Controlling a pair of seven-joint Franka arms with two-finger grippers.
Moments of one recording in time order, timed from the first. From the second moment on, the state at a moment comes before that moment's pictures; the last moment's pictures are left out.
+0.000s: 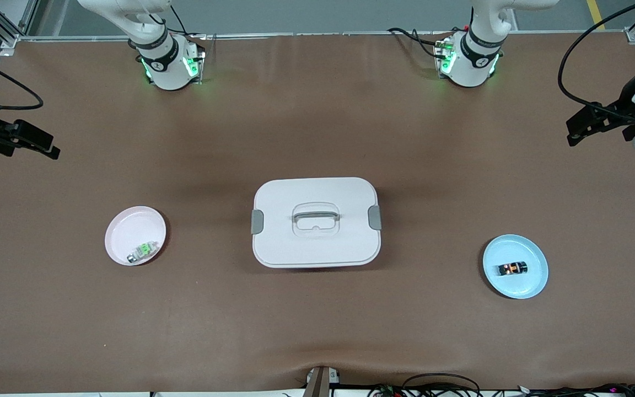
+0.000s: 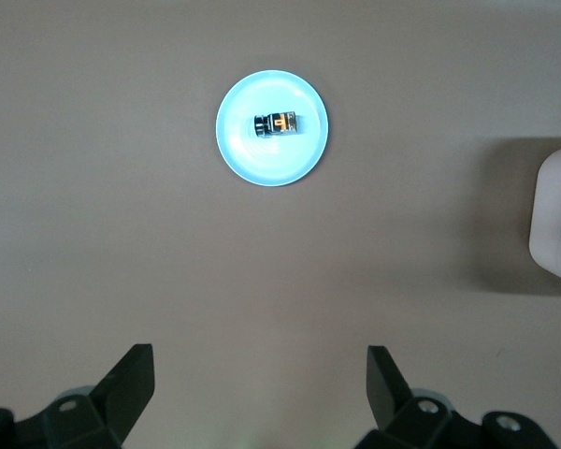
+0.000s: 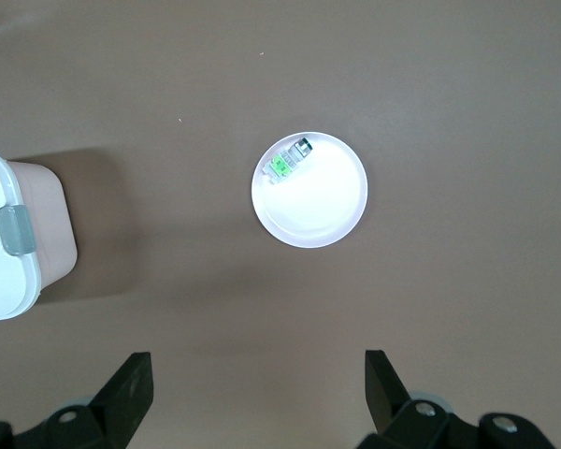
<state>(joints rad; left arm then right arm) -0.16 0.00 0.04 -1.48 0.08 1.49 -0.14 -0.03 0.03 0.00 -1.52 0.06 1.52 0.08</state>
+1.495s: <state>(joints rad) 0.04 -0.08 -0.18 -1.59 0.07 1.49 -0.12 -0.01 0.03 0.00 -1.52 0.01 1.52 0.08</state>
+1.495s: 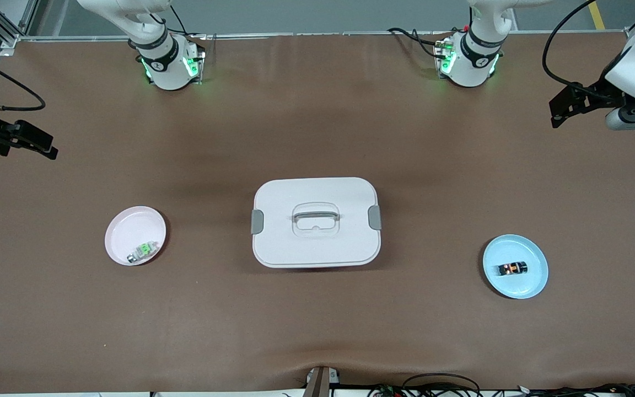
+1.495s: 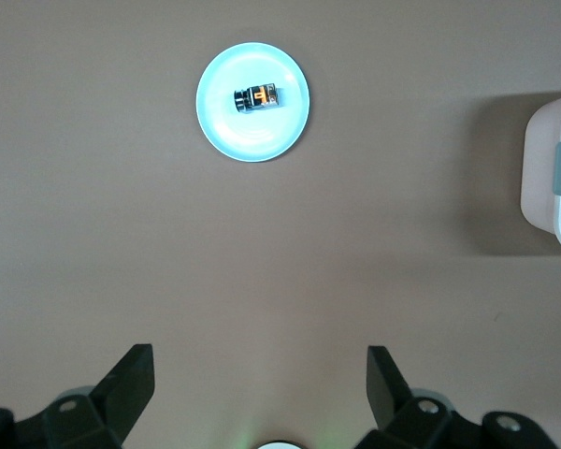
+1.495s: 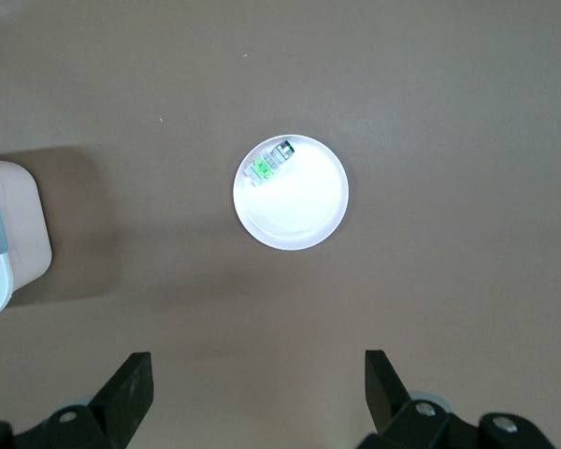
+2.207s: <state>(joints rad) 0.05 -0.06 -0.18 -1.59 0.05 1.50 -0.12 -0.01 0.02 0.00 -1.52 0.01 1.53 0.08</state>
